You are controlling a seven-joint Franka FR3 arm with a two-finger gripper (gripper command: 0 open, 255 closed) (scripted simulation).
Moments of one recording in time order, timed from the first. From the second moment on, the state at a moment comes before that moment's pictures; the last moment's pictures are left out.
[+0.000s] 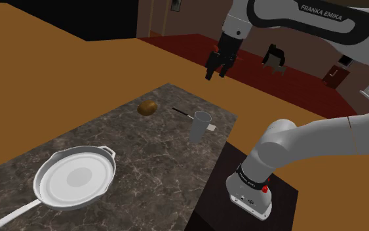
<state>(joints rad) 0.00 -0.78 0.06 -2.34 0.03 1.61 0.17</state>
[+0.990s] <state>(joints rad) -0.08 -0.81 -0.02 -2.77 0.07 1.94 0.23</state>
